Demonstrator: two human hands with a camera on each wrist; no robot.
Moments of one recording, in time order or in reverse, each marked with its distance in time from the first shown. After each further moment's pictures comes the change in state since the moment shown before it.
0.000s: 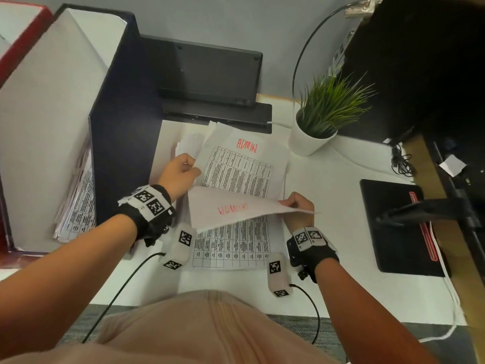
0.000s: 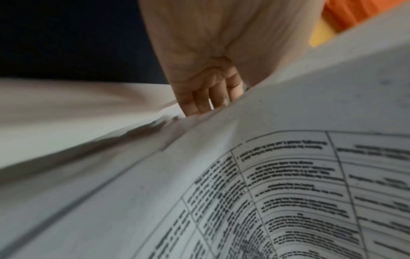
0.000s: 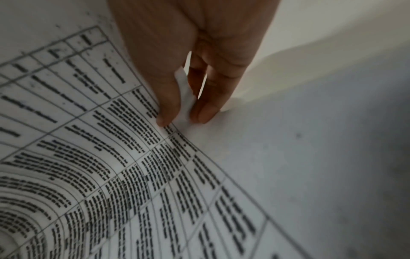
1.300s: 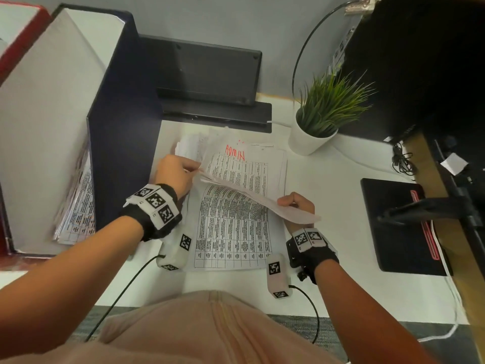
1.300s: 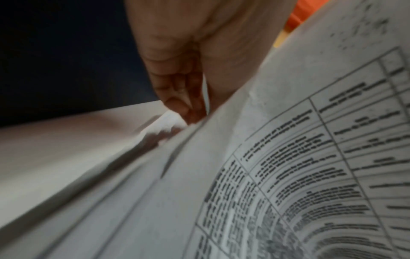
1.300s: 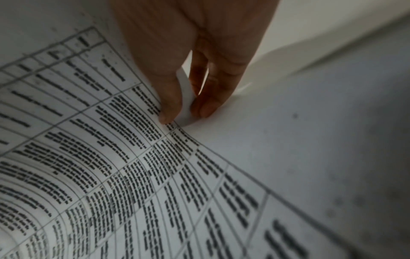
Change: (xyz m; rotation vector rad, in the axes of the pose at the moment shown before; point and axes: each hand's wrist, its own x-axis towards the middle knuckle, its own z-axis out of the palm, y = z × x) left_hand -0.008 0.013 -0.002 0.304 0.130 0.078; right_hand 0.004 0.003 -0.002 0.306 -0.034 0.034
